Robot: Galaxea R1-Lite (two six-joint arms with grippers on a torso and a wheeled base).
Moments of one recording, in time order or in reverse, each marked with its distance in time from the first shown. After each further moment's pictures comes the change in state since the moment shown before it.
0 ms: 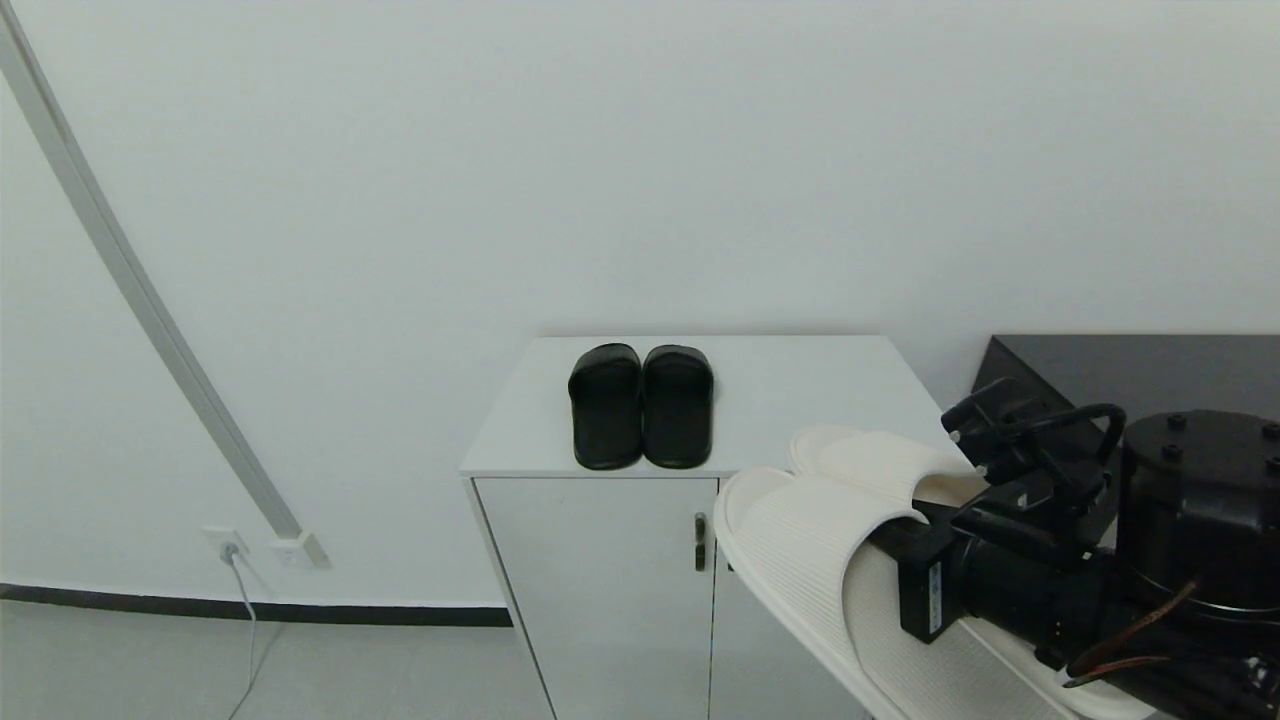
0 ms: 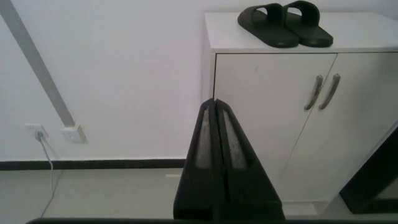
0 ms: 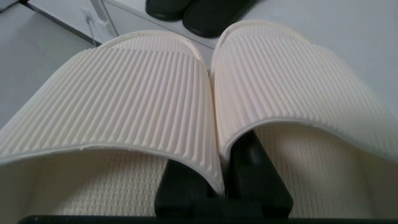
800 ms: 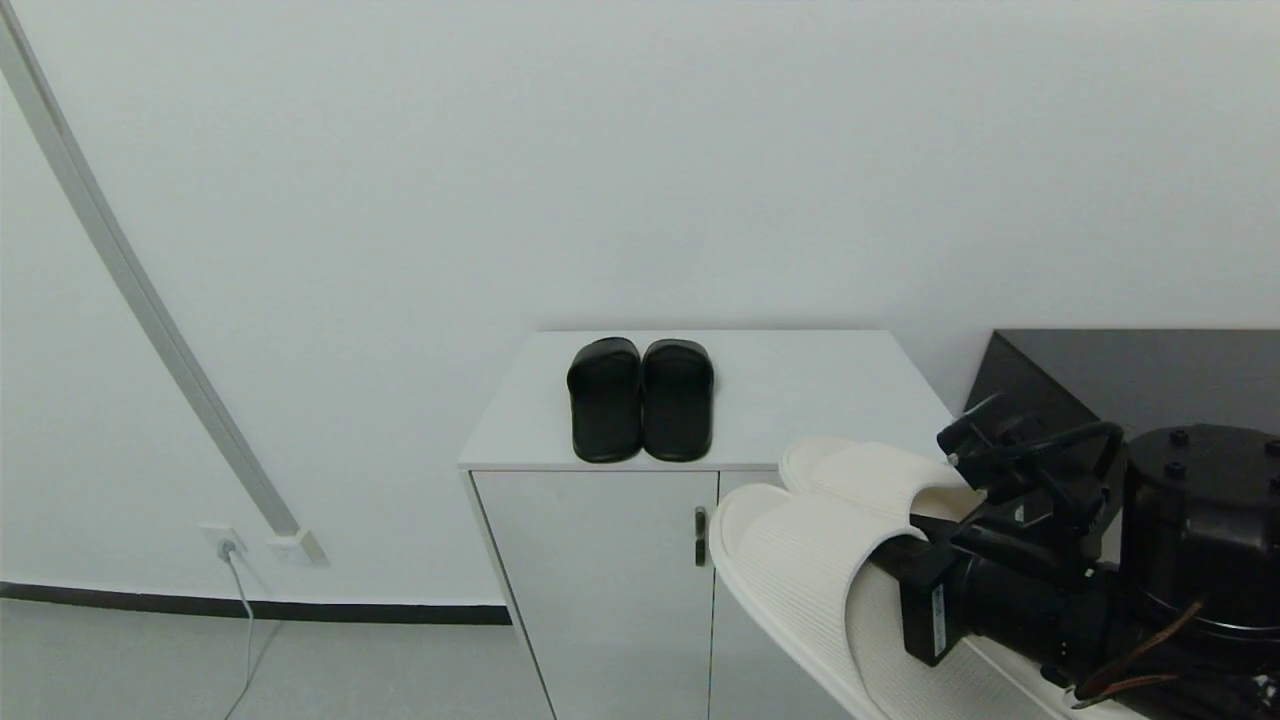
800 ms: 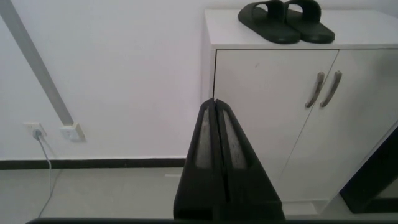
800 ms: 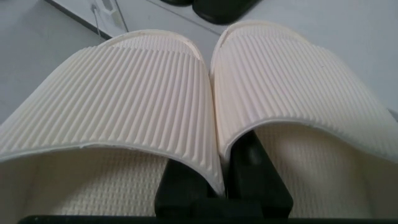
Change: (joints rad) left arm 0.000 0.000 0.000 -0.001 0.002 -0.002; right arm -0.007 0.001 0.023 -0.006 0.027 -0.025
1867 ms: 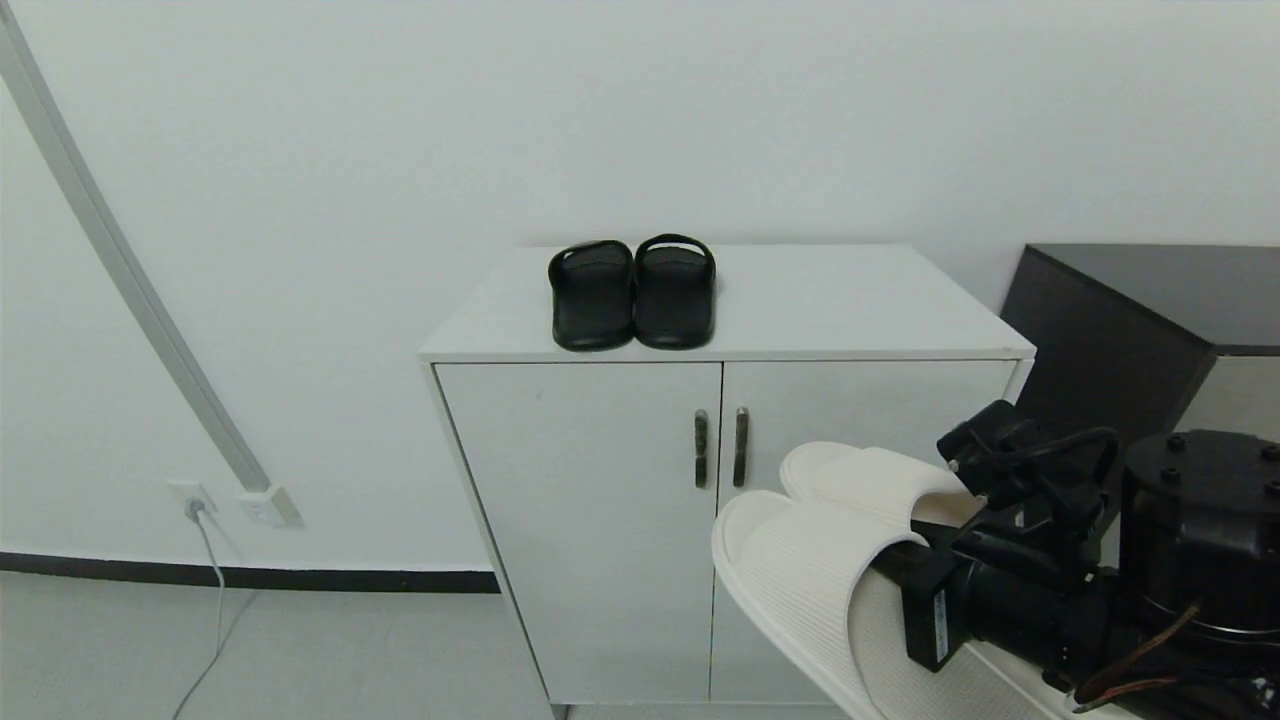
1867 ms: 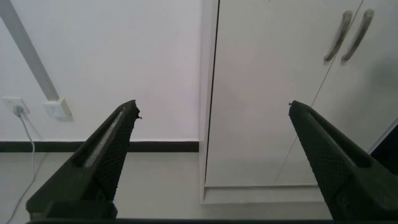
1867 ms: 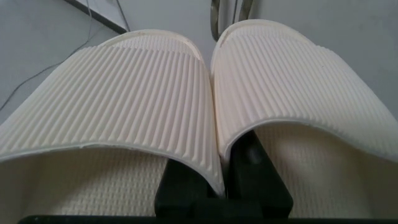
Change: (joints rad) left arm 0.000 0.000 0.000 0.000 0.000 -0.016; right arm 0.000 0.001 0.013 -0.003 0.014 0.002
